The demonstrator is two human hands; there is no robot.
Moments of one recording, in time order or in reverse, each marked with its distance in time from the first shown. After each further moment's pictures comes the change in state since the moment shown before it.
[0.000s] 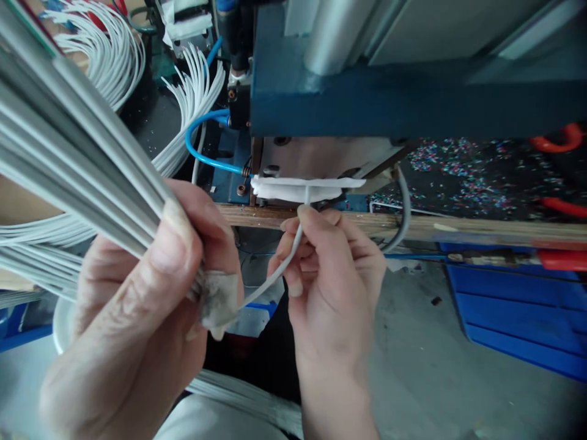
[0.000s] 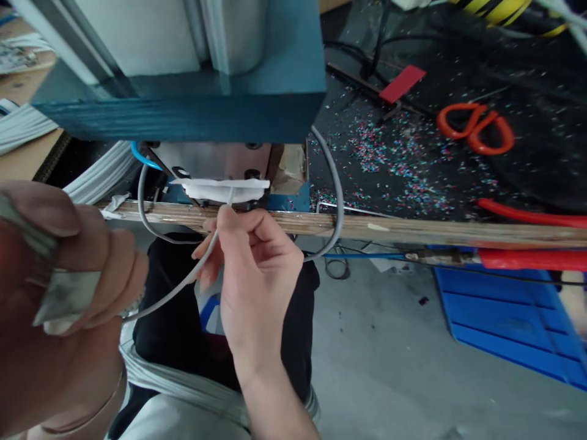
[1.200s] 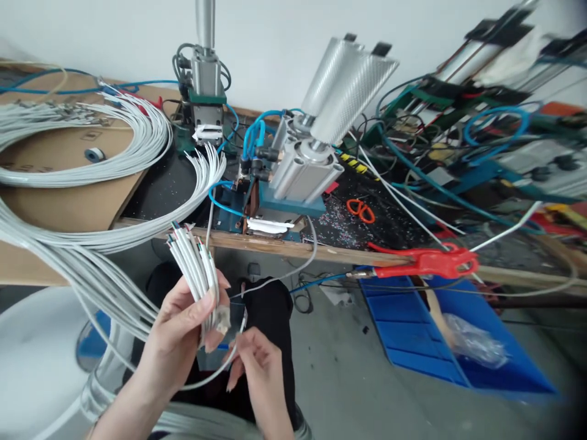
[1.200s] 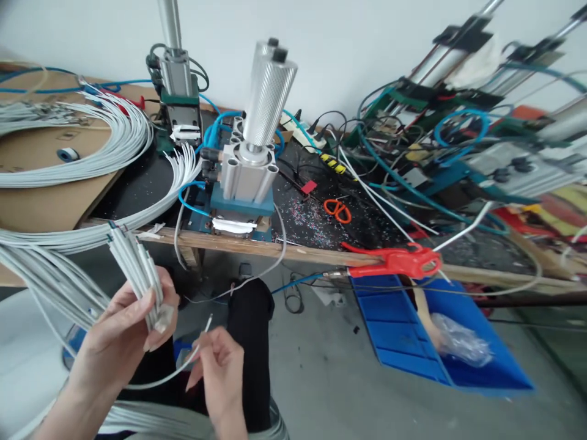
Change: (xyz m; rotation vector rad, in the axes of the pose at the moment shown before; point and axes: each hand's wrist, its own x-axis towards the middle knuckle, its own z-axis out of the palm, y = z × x) left_hand -0.045 -0.006 -0.048 -0.303 -0.188 -0.262; right_hand -0.120 0.090 -0.080 -0.575 -0.139 0.308
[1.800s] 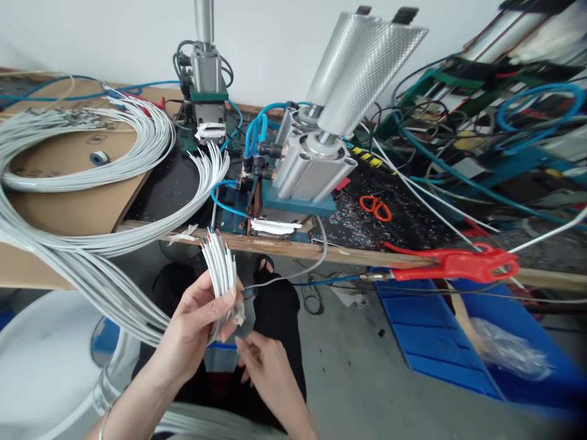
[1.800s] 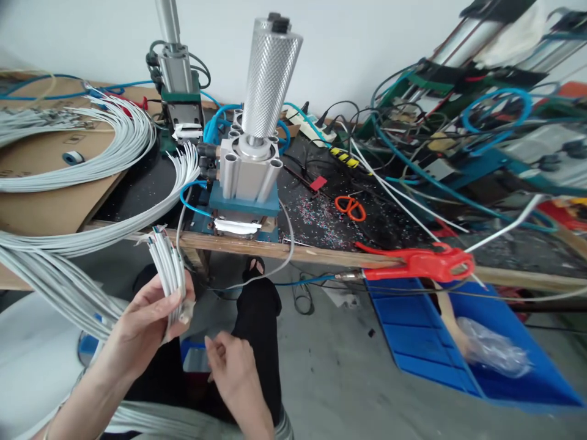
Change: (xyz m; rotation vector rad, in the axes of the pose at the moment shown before) left_hand 0.022 -0.016 -0.008 0.025 -0.024 -0.048; right_hand 0.027 -0.003 -0.036 -0.597 -0.229 -0.041
